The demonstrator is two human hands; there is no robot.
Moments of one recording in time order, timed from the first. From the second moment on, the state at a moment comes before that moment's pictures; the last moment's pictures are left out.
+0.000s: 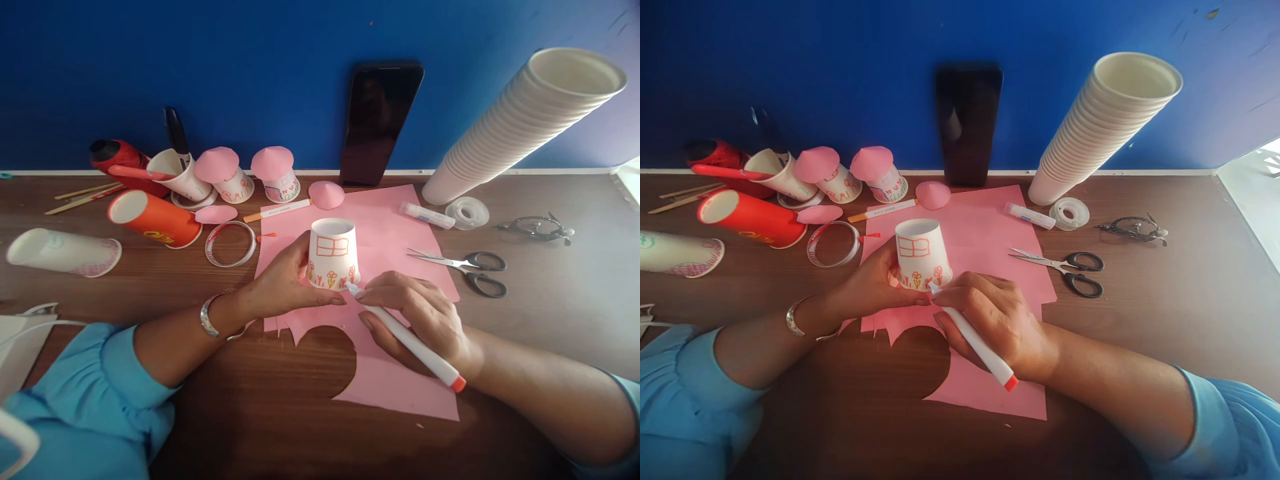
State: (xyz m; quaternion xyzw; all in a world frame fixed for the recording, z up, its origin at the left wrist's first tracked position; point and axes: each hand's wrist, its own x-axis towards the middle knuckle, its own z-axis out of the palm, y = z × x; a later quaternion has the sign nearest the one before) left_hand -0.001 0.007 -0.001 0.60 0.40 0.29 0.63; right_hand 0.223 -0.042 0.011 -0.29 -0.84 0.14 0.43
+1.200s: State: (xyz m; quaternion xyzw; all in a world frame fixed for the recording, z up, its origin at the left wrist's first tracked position) left_hand -0.007 0.011 0.001 0.50 0.35 0.34 0.72; right_hand 0.228 -0.043 0.003 -0.33 -0.77 0.21 0.49
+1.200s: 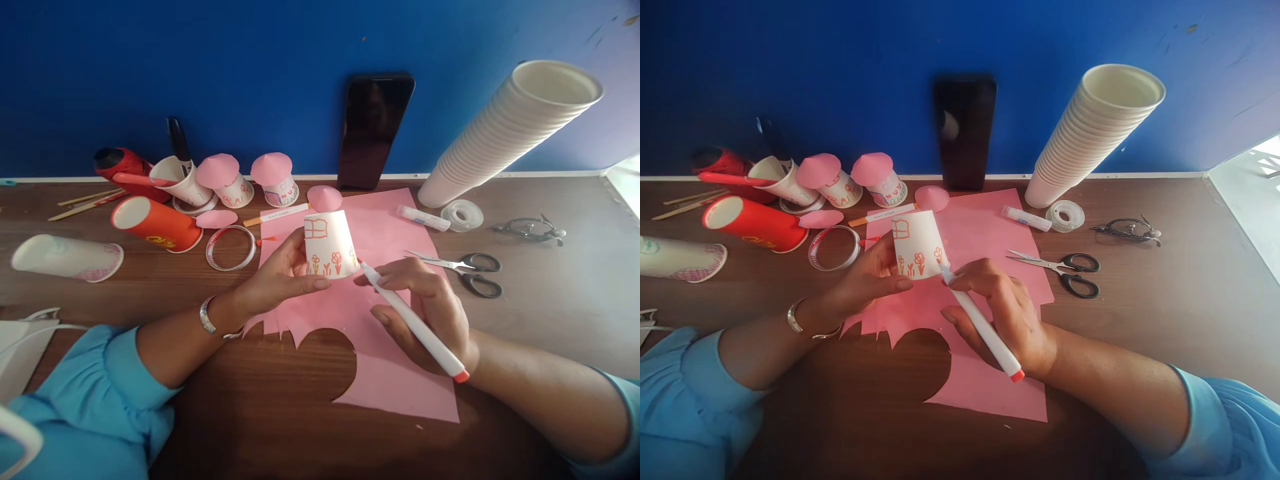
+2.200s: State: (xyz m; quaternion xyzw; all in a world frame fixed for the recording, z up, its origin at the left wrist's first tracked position) left_hand -0.004 0.006 0.005 0.54 0.33 0.27 0.73; right_hand 0.223 -0.048 0.007 -0.25 -0.81 0.26 0.46
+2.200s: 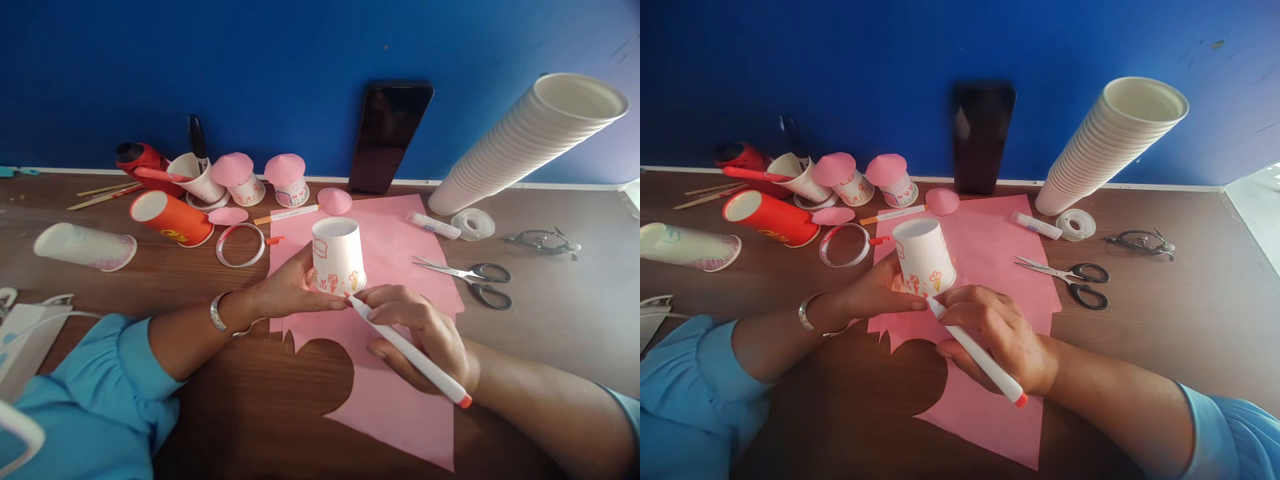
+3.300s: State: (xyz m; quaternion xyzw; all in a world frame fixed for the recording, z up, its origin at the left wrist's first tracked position) left_hand 0.000 0.007 0.007 0.55 0.36 0.28 0.70; right_hand 0.223 -0.043 0.013 -0.30 -0.84 0.15 0.43
